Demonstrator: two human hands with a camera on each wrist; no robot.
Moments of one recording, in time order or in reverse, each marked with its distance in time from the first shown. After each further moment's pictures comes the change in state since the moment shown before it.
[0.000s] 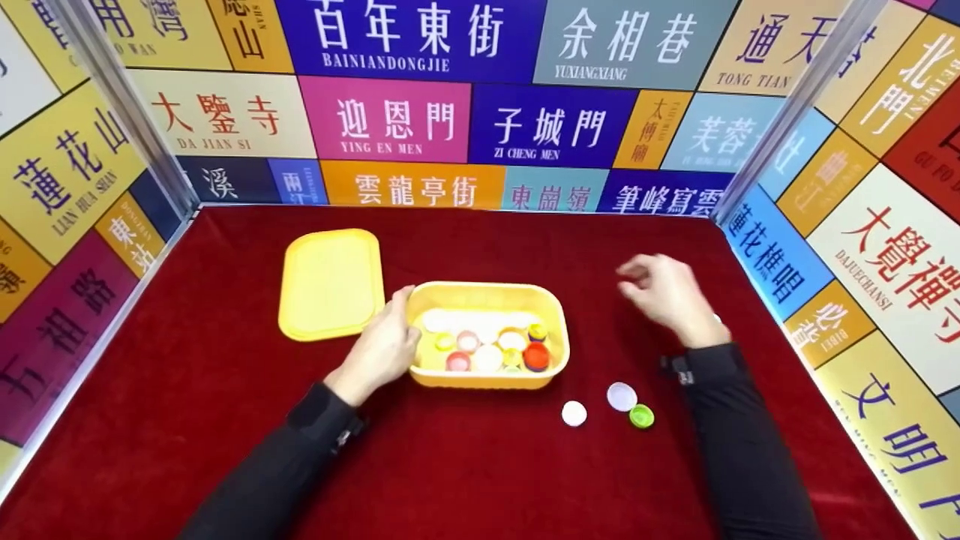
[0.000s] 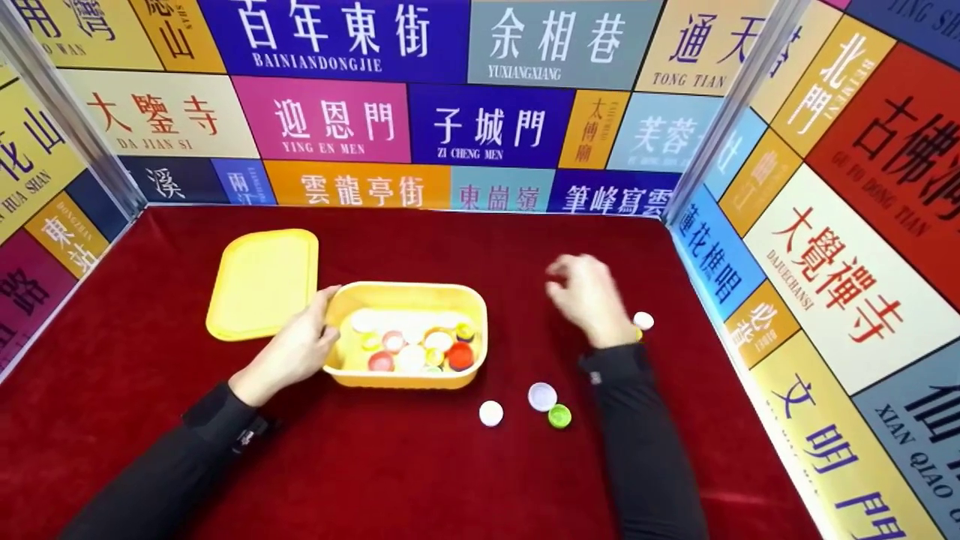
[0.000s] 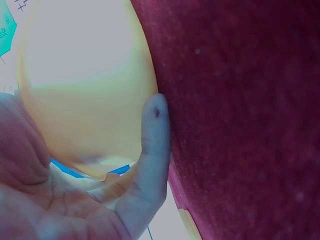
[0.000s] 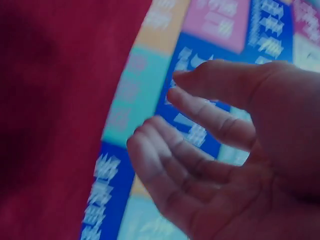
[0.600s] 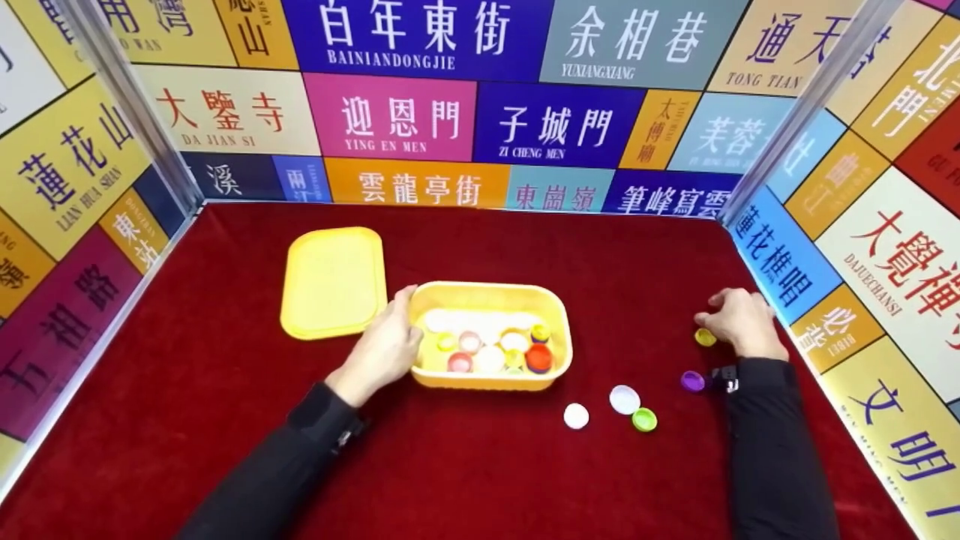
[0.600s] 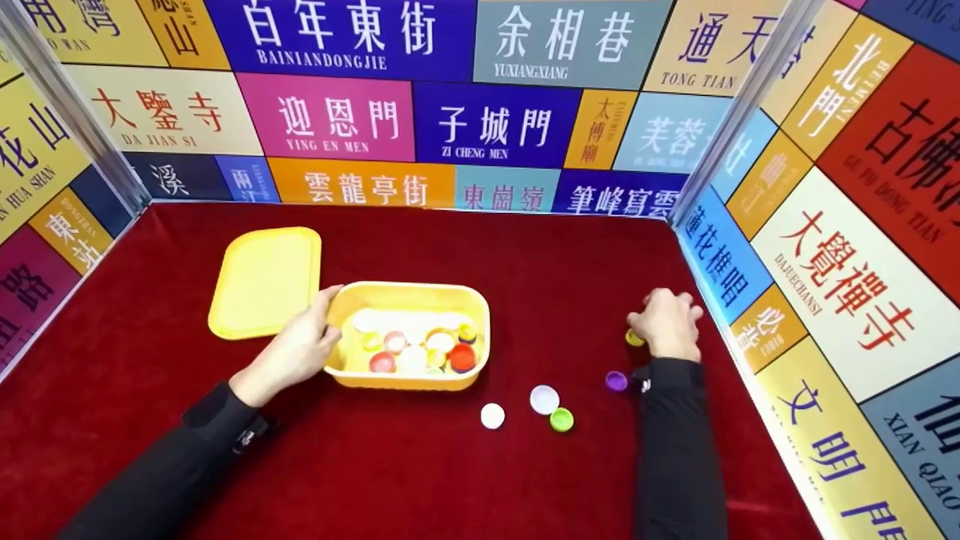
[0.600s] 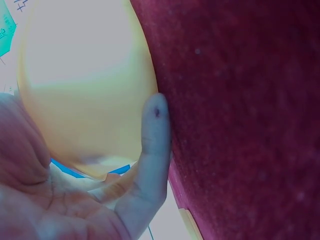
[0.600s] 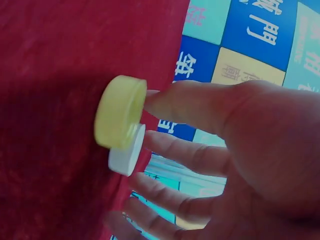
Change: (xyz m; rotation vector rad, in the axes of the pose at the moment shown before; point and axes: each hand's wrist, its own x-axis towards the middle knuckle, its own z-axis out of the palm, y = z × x) left_hand -0.001 -0.001 0.000 -0.010 0.004 -0.002; right_hand -0.038 0.107 -0.027 -0.122 -0.074 0.396
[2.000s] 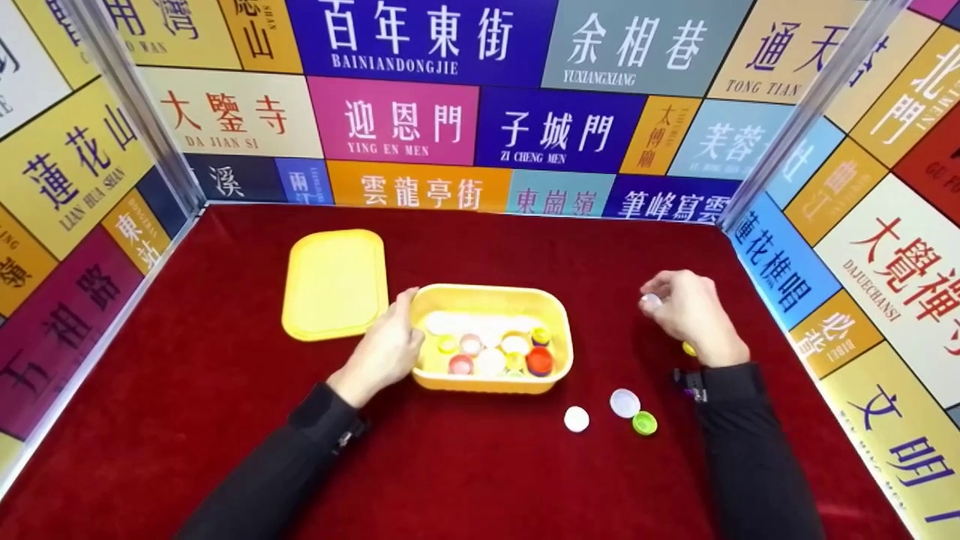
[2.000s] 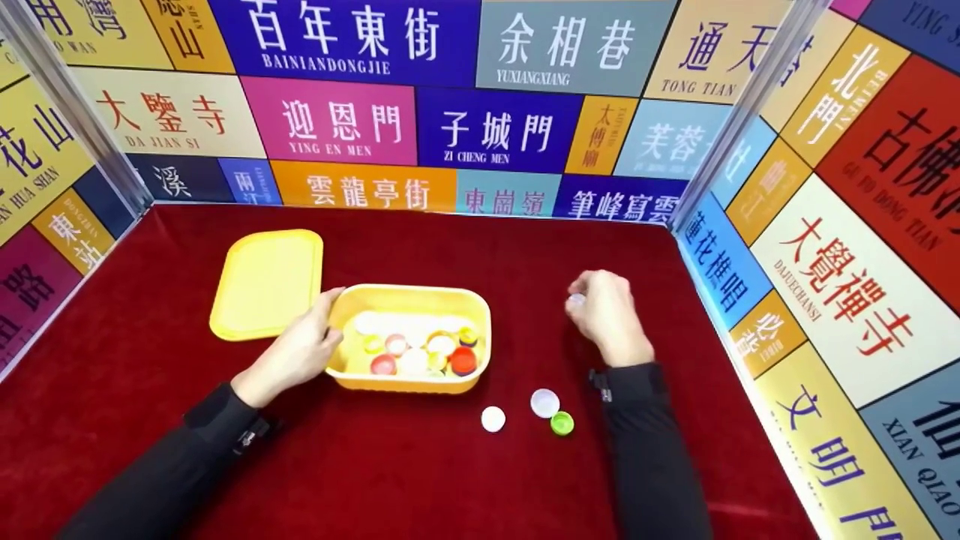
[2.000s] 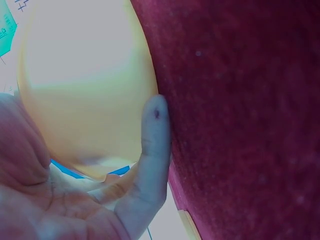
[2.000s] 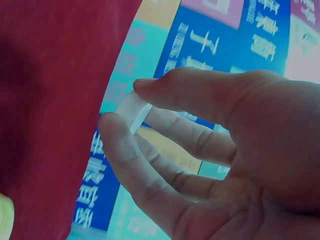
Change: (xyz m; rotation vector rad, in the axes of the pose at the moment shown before) left_hand 0.000 0.001 -0.001 0.006 0.013 0.017; right_hand -0.027 -0.109 0.001 0.099 0.040 -0.238
